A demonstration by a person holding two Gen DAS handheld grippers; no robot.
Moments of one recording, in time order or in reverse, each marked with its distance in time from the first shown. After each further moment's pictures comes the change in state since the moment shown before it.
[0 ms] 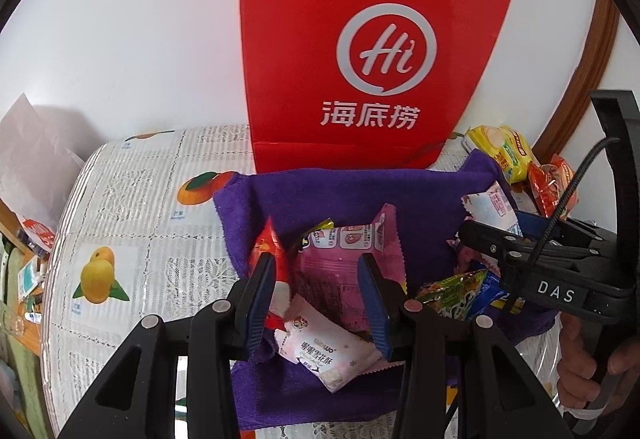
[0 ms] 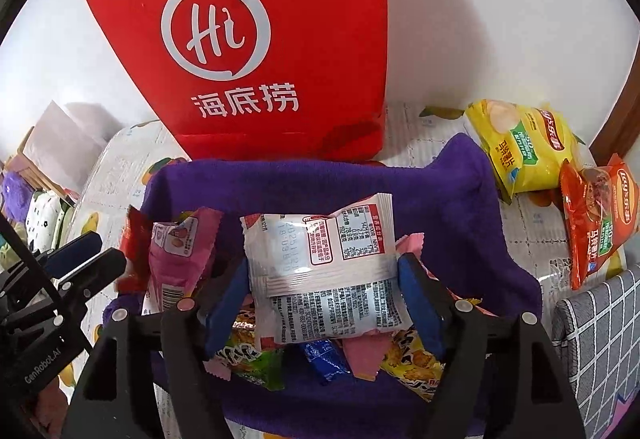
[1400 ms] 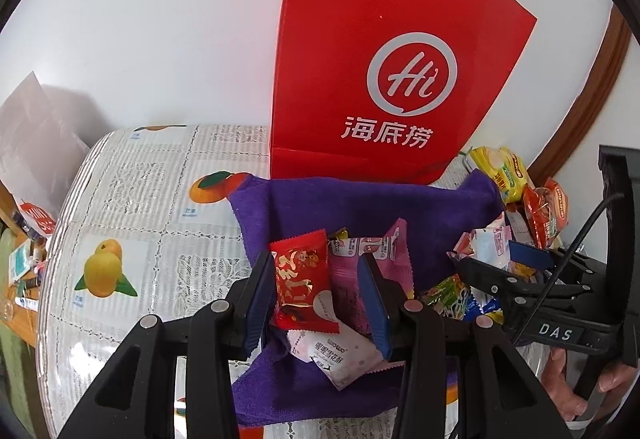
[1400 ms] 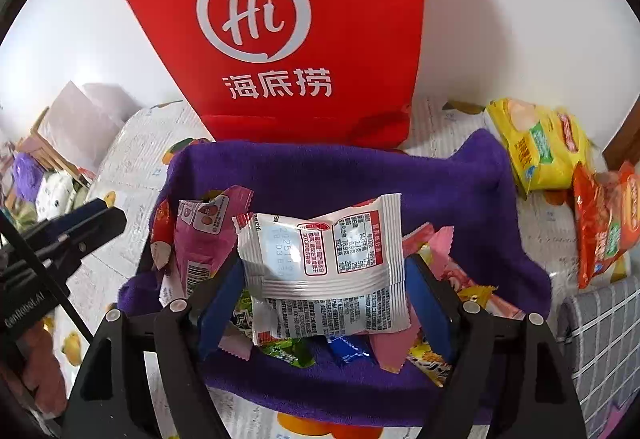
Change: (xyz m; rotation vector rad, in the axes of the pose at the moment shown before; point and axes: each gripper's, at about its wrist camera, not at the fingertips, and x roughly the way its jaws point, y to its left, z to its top) left arm -0.010 0.024 0.006 -0.075 -0.004 -0.036; right arm -0.006 0.011 -0.005 -0.023 0.038 0.069
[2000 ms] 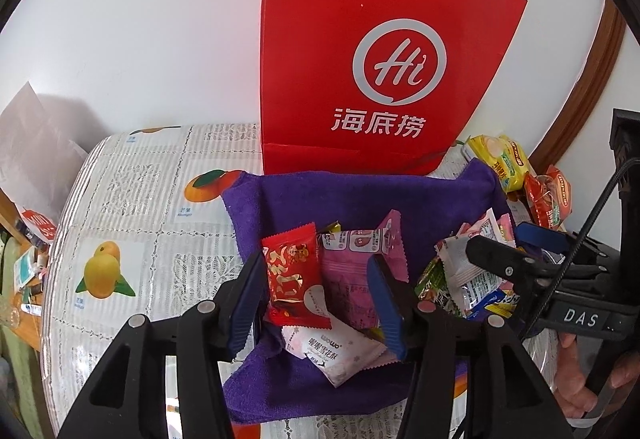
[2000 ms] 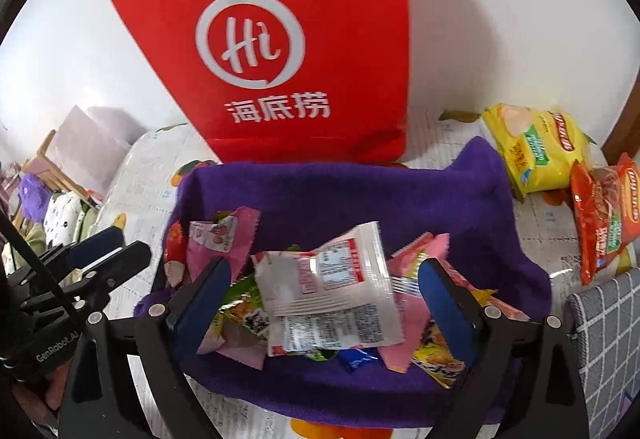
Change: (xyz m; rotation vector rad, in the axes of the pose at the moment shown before) left arm 0.002 -0.010 -0.002 0.035 0.014 0.016; right arm -0.012 -0.002 0.003 0.023 -0.050 -0.020
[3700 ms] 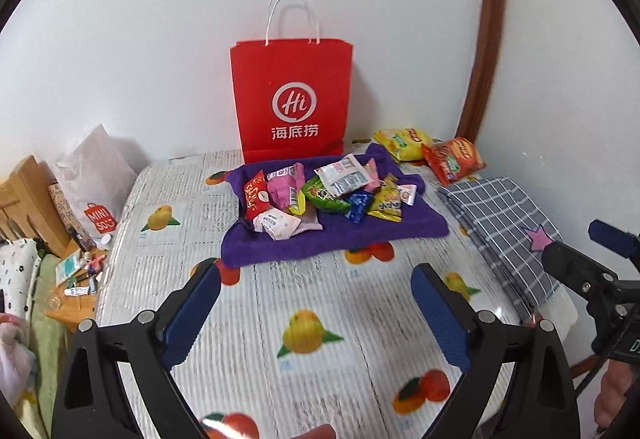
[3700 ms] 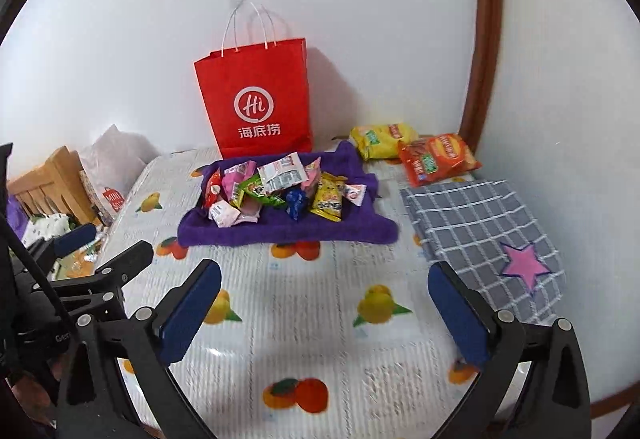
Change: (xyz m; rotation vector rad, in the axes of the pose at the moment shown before) left arm -0.240 -0.084 -0.163 0.149 -0.198 0.010; right arm -0.292 0.036 -0.228 0.077 -0.291 -0.250
